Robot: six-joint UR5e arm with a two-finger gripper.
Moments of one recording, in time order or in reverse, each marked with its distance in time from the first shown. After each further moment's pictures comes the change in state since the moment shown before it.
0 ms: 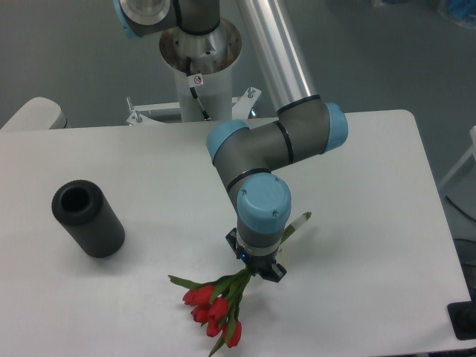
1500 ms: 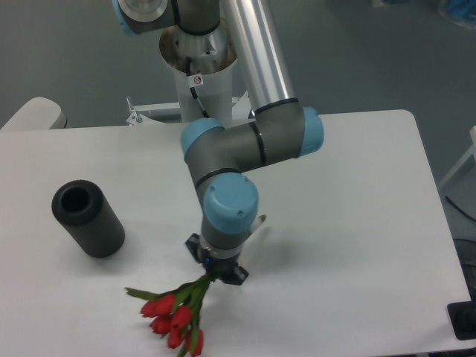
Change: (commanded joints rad) arm -0.109 0.037 -0.008 0.047 -0.221 -0.294
